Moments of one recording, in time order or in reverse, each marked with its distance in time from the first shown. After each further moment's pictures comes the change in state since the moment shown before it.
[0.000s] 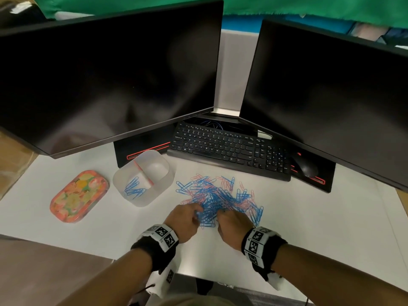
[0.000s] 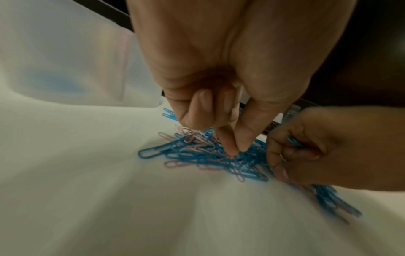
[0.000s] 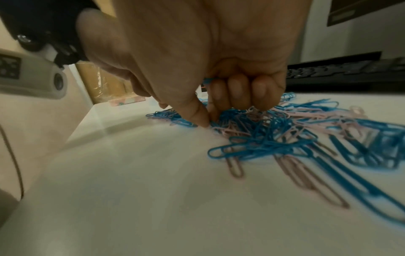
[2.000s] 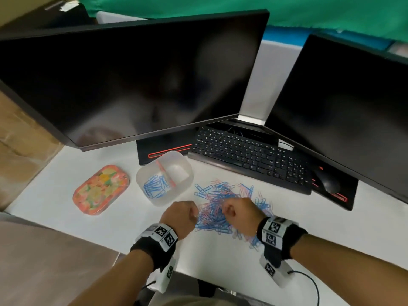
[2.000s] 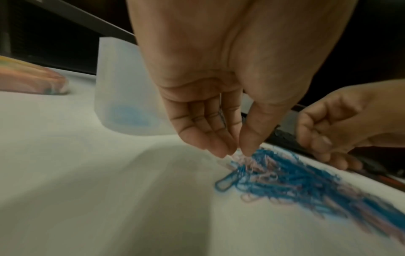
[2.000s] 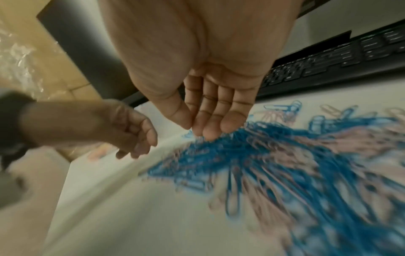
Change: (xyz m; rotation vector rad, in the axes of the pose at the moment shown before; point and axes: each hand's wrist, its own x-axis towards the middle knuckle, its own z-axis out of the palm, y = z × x) left_hand -0.012 -0.034 -0.042 0.022 0.062 -0.157; right_hand 0.036 -0.011 -0.035 0.496 -0.056 0.012
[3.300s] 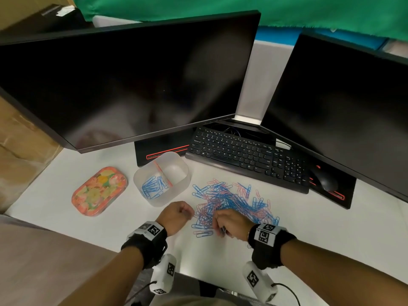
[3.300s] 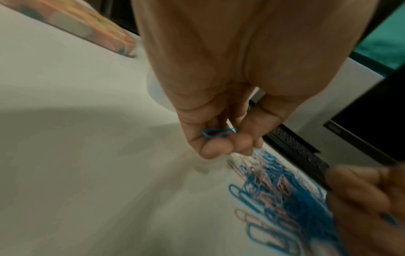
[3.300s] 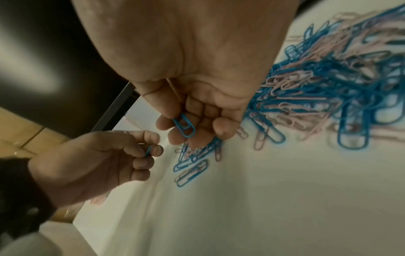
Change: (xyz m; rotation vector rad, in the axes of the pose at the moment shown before) left_hand 0.003 -0.010 -0.002 -0.496 -0.126 -0.133; right_hand -0.007 -0.009 0.019 0.447 -0.251 0.099
